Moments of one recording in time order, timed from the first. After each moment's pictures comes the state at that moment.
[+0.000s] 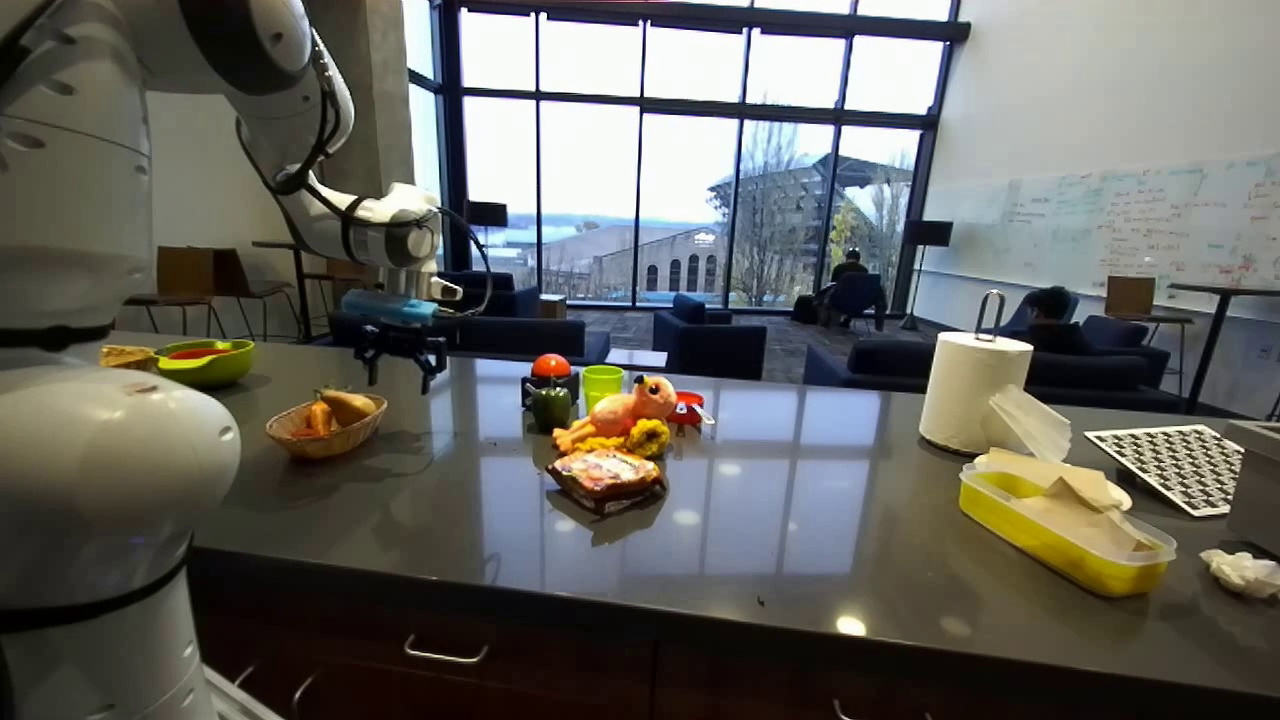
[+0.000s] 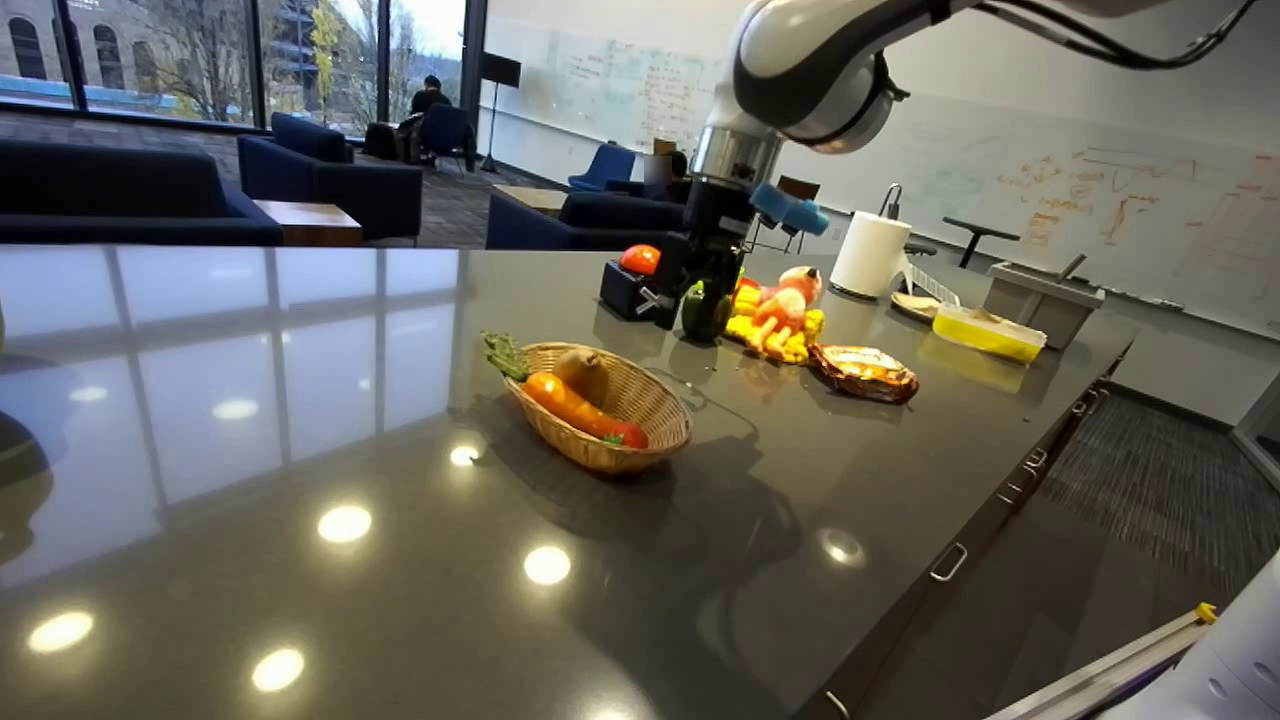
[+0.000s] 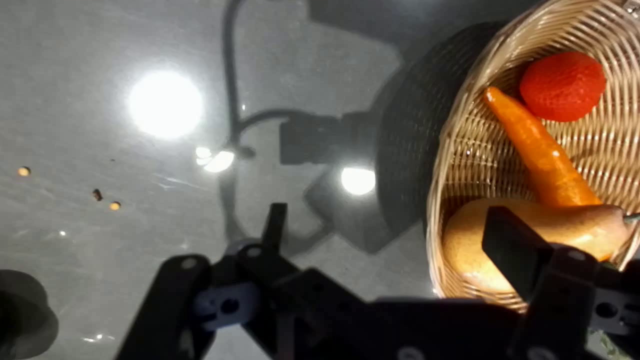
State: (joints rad) arm 0.22 0.17 0.22 -2.05 0.12 2.19 -0.11
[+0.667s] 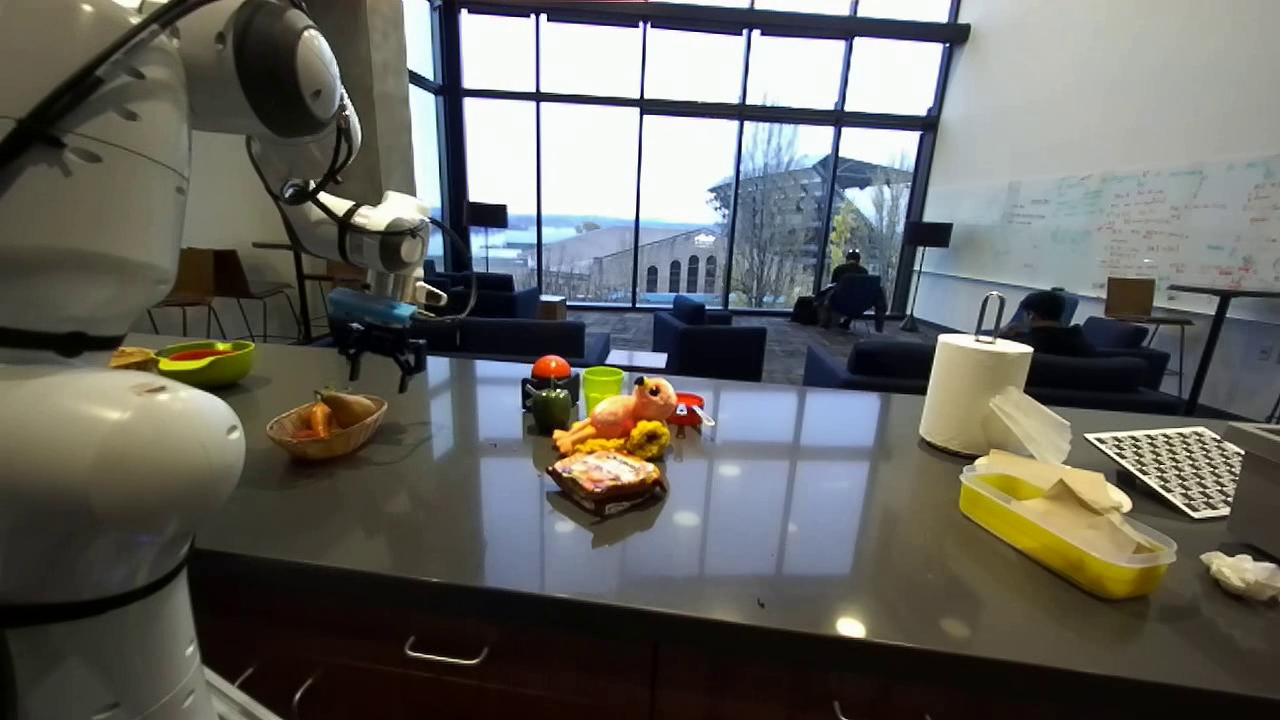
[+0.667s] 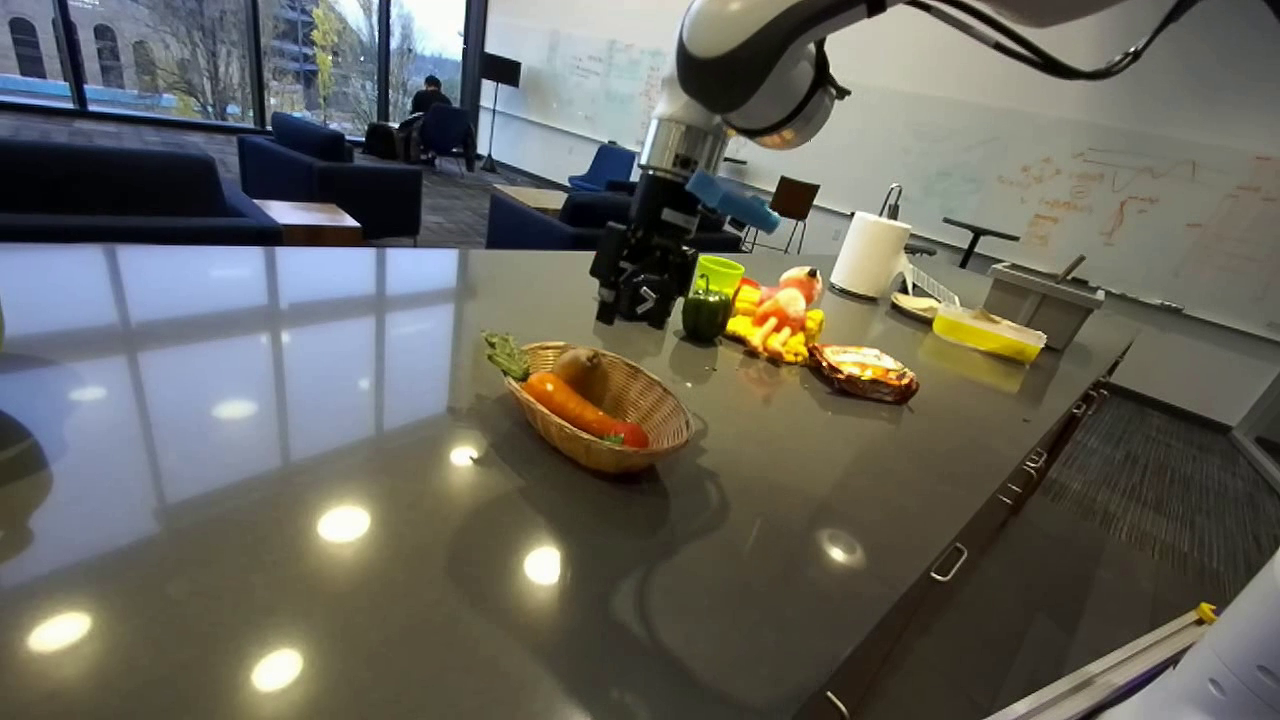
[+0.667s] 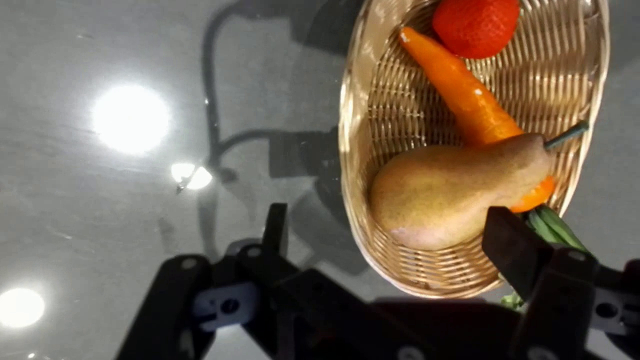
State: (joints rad) arm 0.26 0.30 0.26 -1.88 0.16 2.13 0.01
